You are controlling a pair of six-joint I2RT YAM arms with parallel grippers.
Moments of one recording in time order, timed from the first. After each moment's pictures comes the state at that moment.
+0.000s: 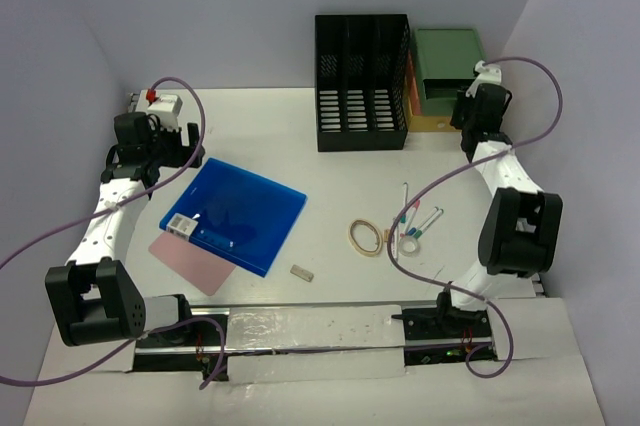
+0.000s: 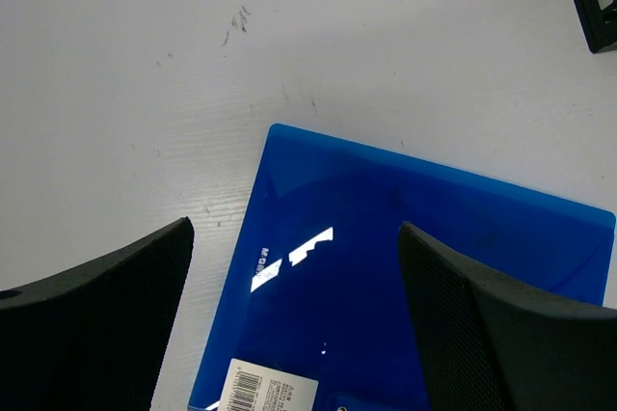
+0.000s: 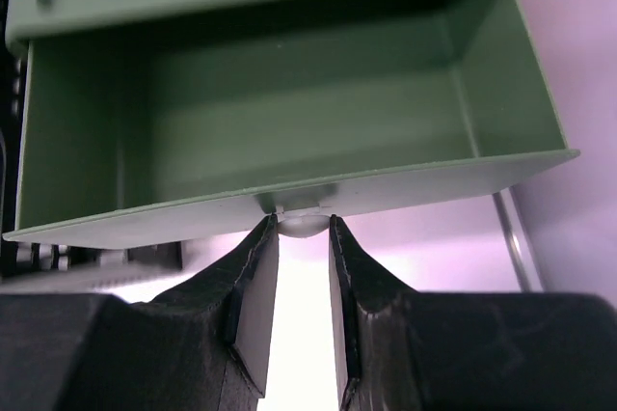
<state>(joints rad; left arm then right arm) 0.07 1.28 1.00 -0.26 0.26 0.11 -0.16 1.59 1.13 0.09 0.00 0.02</state>
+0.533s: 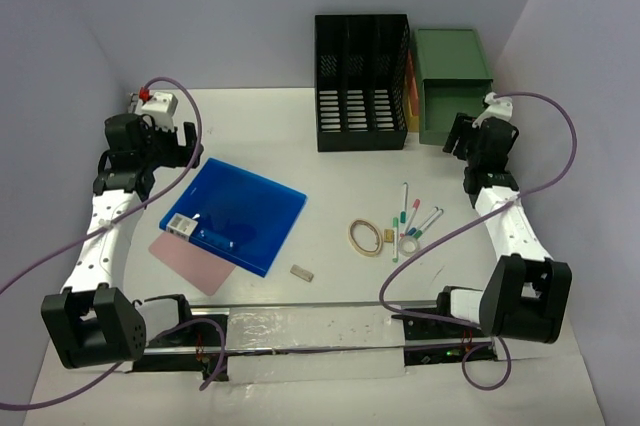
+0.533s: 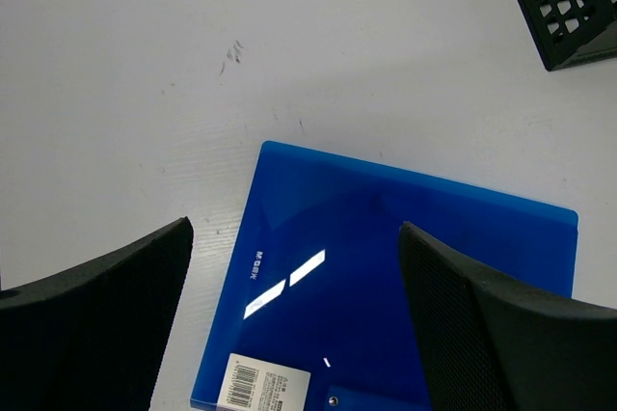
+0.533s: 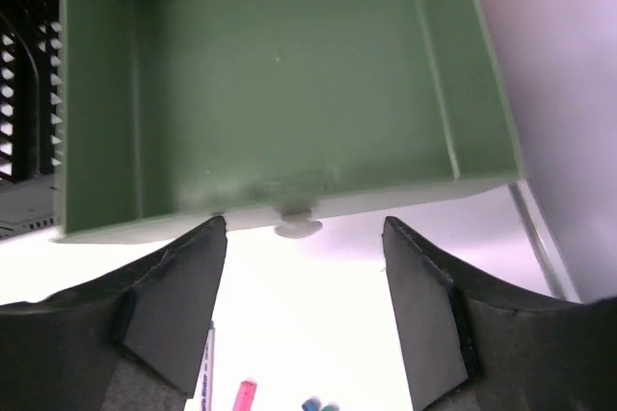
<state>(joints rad) 0.07 1.18 1.00 -0.29 0.29 0.12 -0.17 1.24 0.83 0.06 0.04 0.09</state>
